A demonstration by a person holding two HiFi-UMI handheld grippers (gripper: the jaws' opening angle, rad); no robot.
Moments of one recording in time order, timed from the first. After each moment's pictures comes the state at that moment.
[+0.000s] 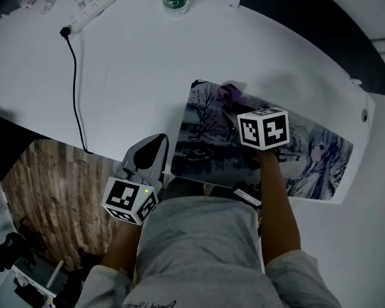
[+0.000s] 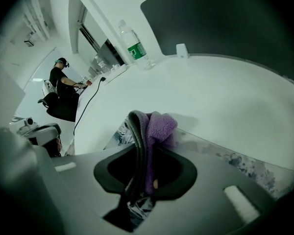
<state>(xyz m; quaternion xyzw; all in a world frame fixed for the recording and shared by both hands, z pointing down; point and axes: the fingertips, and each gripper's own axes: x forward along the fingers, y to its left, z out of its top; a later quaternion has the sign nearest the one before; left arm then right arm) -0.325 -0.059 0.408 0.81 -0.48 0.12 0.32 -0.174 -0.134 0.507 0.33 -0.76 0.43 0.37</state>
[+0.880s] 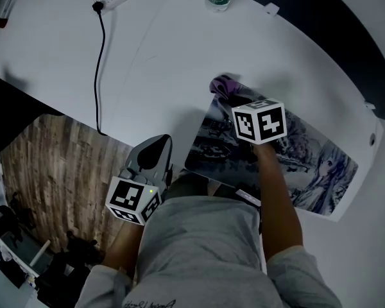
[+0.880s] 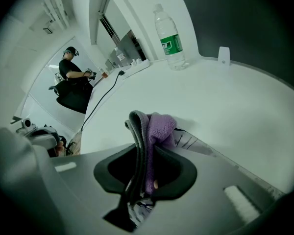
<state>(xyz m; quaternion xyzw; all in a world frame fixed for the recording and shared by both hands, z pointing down) -0.371 -0.027 0.411 0.77 -0.53 0.12 0.32 -0.262 -0.139 0.505 0.26 -0.80 0.37 0.38</state>
